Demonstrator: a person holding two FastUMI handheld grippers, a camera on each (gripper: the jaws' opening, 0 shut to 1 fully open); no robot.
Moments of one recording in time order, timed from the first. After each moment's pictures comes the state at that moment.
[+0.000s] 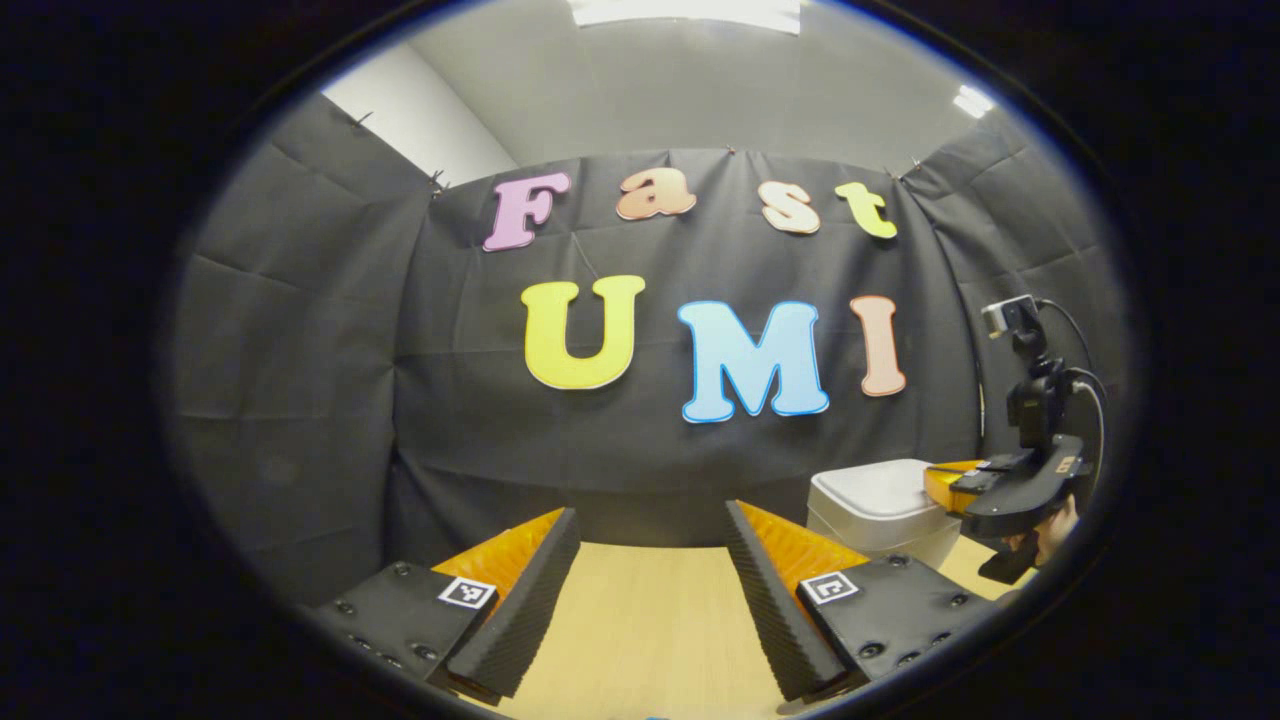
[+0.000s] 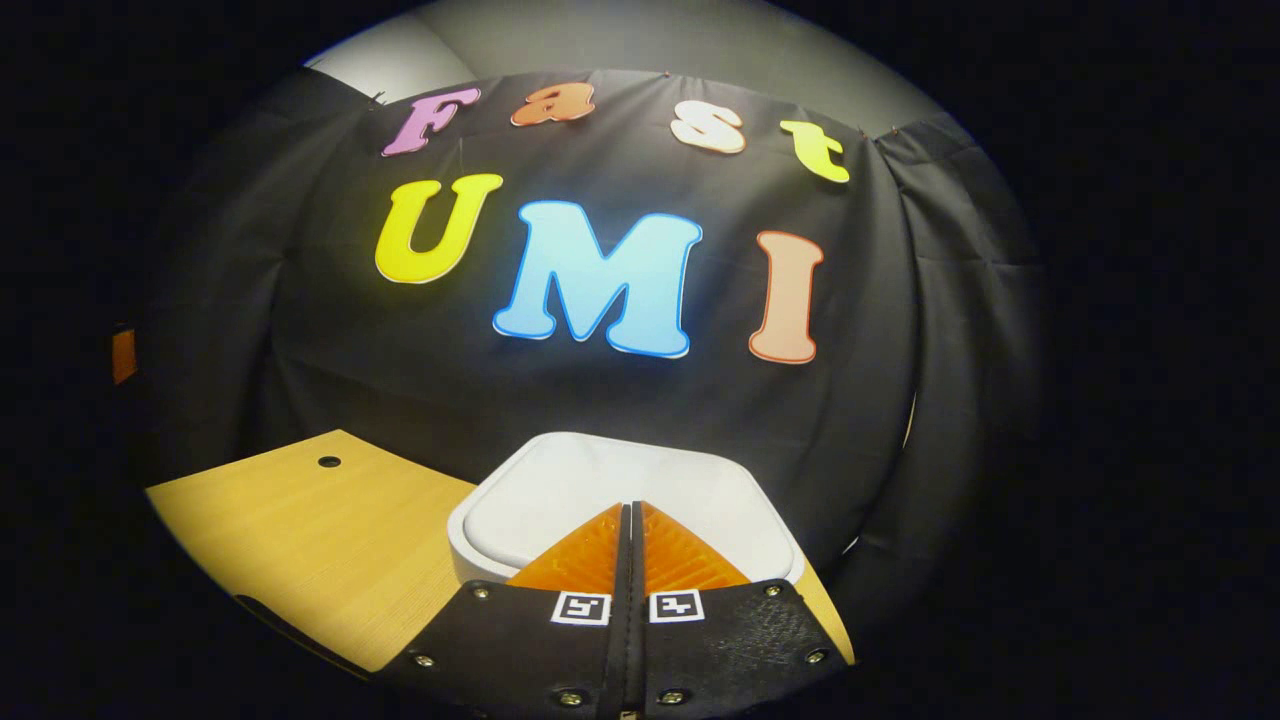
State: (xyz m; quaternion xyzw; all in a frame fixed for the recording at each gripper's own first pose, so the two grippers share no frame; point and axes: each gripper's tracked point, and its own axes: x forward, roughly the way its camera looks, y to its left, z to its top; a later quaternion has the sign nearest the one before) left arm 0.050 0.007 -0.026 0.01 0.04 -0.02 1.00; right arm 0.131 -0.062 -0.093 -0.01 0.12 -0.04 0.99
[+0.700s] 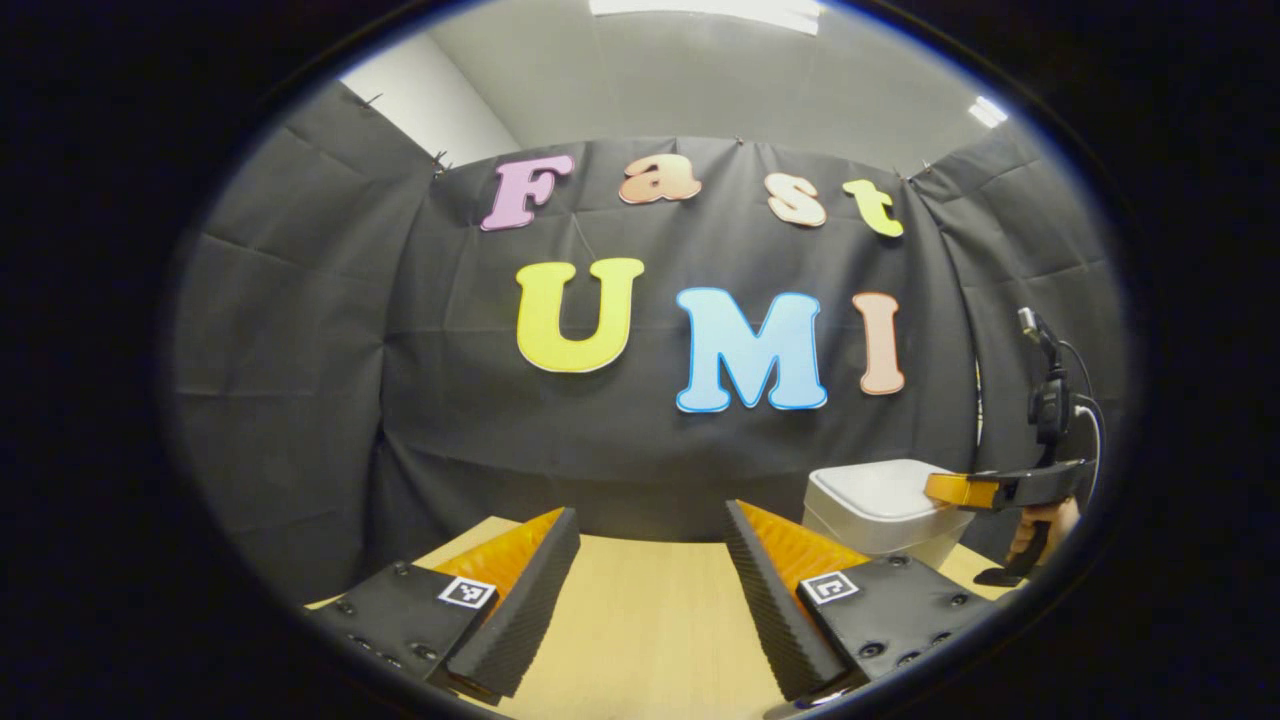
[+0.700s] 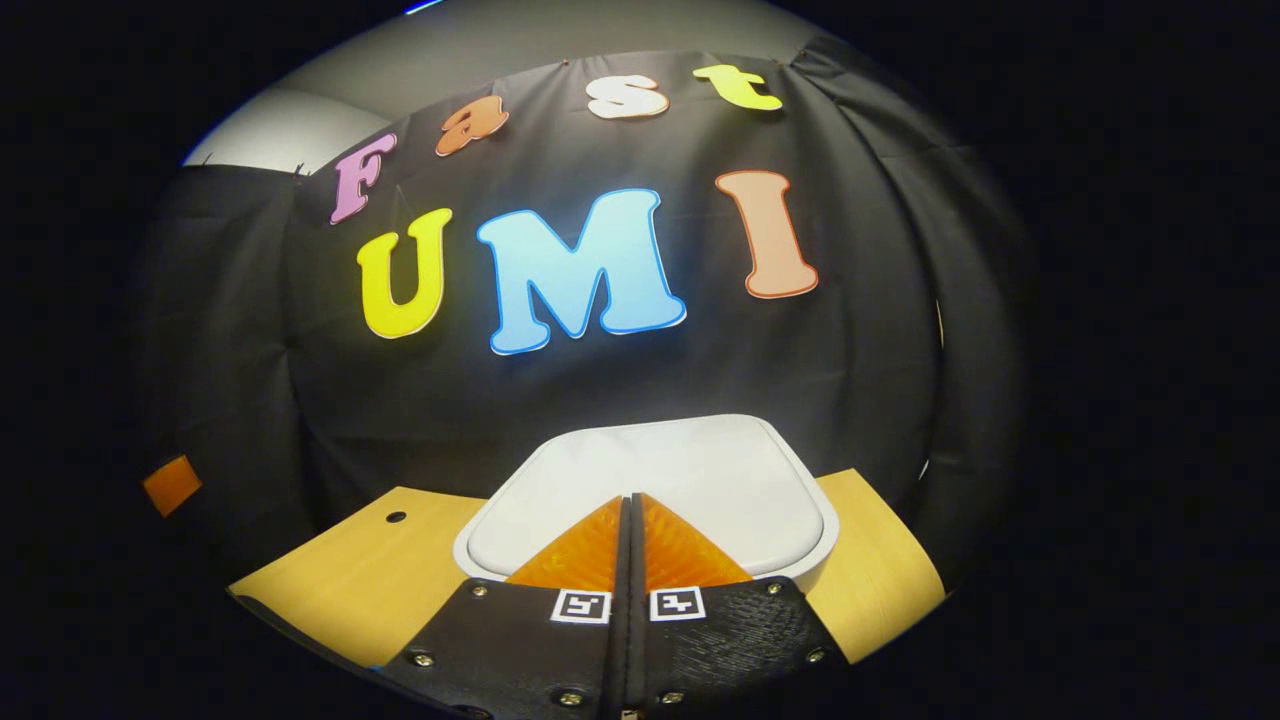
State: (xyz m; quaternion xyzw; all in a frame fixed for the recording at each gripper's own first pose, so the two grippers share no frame) left arm 0.075 0.002 -0.044 -0.02 0.05 -0.03 1.00; right arm 0.137 -0.065 -0.099 0.14 0.12 0.00 0.98
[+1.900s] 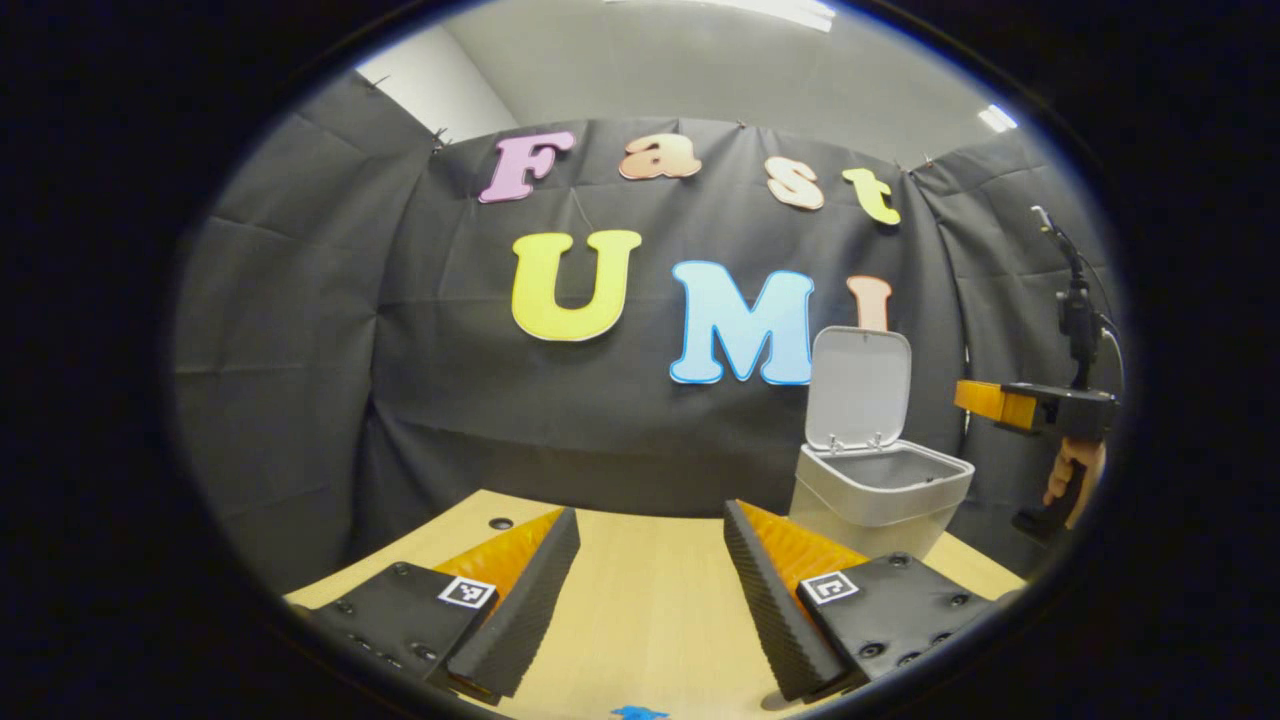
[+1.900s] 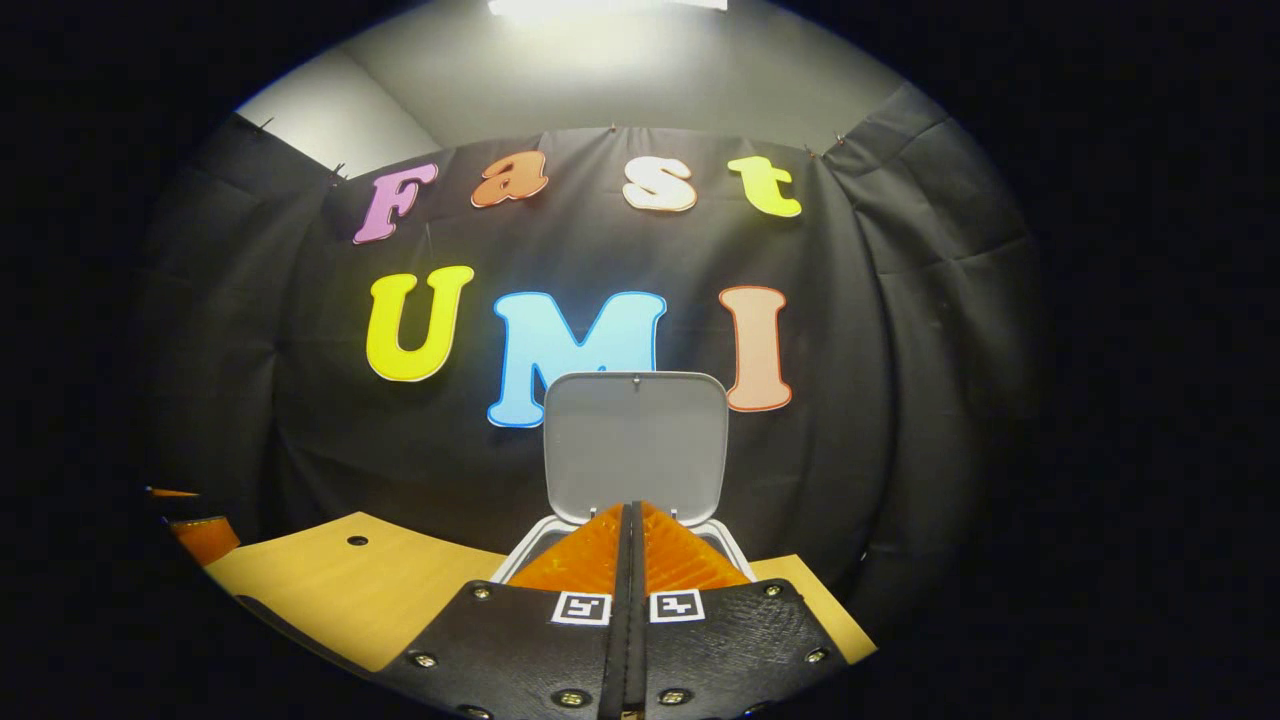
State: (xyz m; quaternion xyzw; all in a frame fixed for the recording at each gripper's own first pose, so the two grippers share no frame) left arm 0.058 0.003 -0.075 -0.03 0.10 -0.04 0.99; right arm 0.095 -0.079 -0.008 0.05 0.01 -0.05 1.00
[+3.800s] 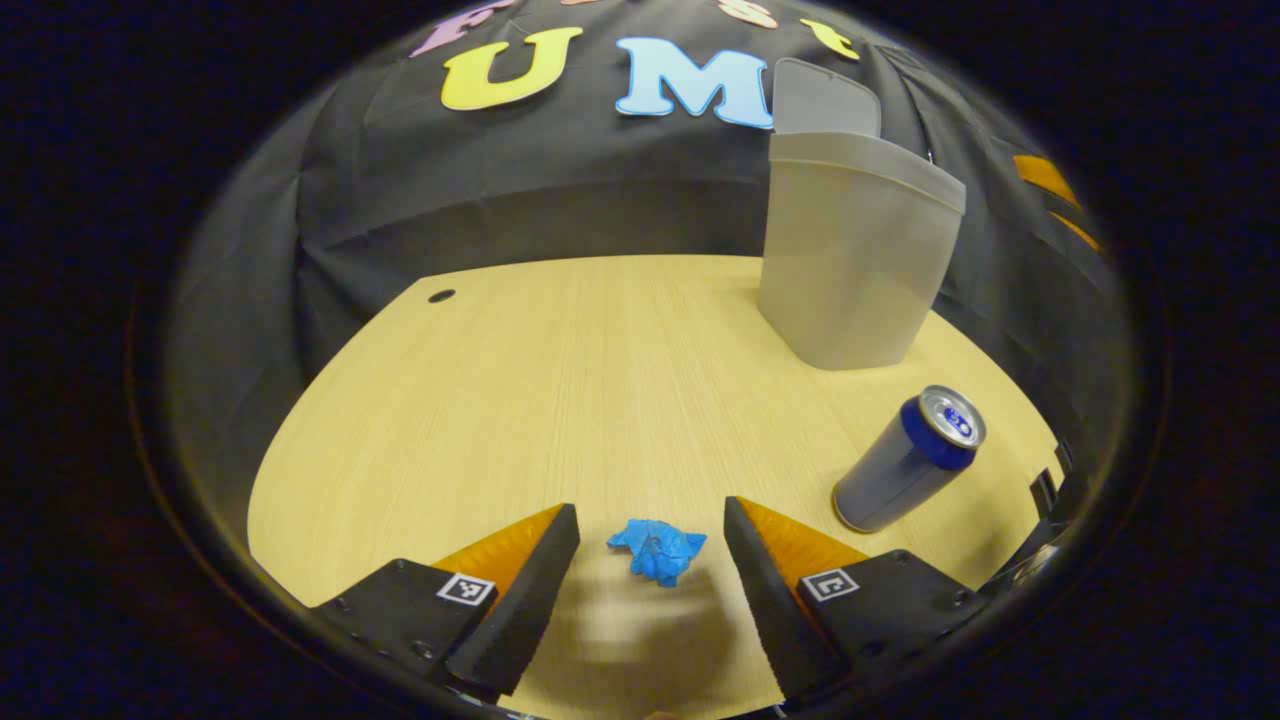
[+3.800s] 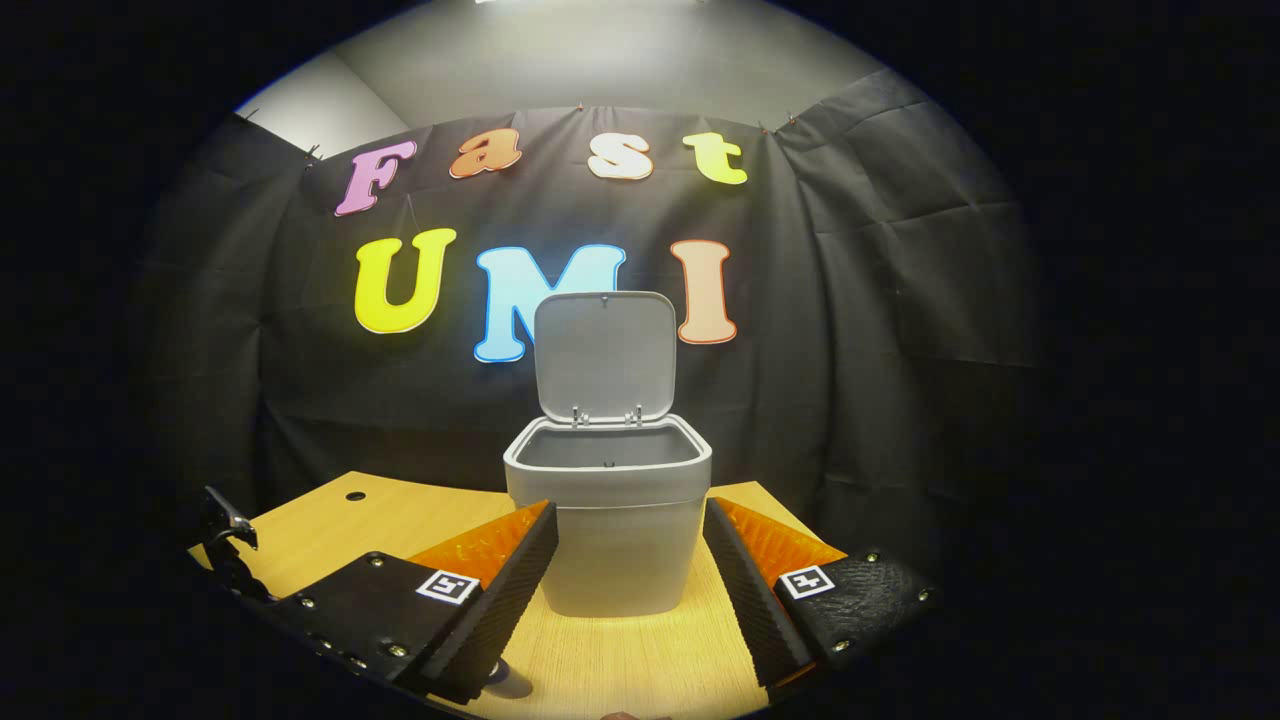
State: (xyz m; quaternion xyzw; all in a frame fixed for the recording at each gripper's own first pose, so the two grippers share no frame) left arm -0.056 0.017 -0.367 0.02 0.41 -0.12 0.90; right arm -0.029 -0.052 -0.078 0.07 0.08 -0.11 0.99
